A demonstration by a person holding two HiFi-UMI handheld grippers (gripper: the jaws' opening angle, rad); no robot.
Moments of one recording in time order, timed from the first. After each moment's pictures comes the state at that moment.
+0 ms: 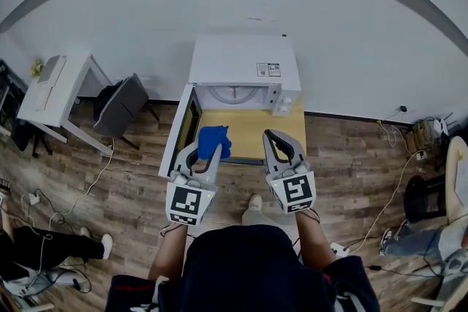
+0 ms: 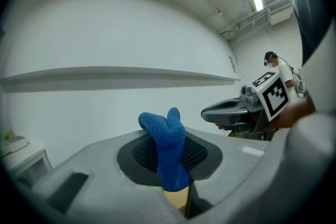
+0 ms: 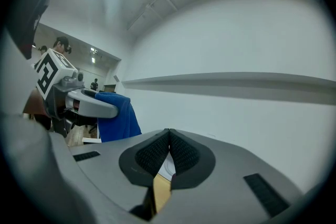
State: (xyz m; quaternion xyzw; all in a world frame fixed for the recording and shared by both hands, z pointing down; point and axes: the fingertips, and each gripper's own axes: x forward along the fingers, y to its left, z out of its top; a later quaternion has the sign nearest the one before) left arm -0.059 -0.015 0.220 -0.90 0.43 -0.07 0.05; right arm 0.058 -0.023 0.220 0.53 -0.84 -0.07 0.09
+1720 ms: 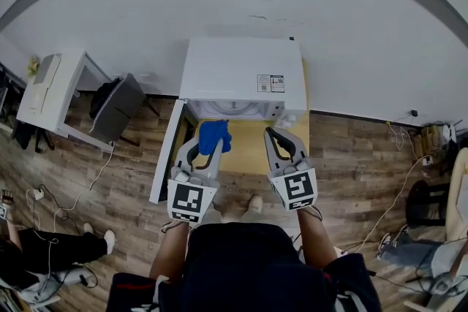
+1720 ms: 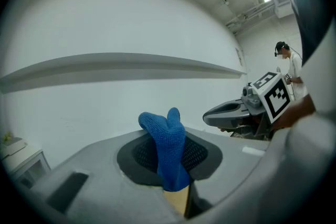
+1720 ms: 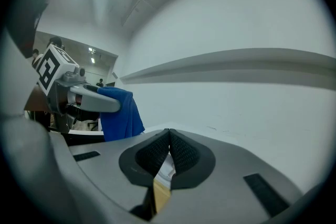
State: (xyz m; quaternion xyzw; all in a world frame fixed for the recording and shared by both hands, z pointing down) left arm -0.020 -0.134 0.234 -0.89 0.44 -0.10 0.03; right arm 0.096 -0.143 0.251 0.51 -0.85 -0.03 0.11
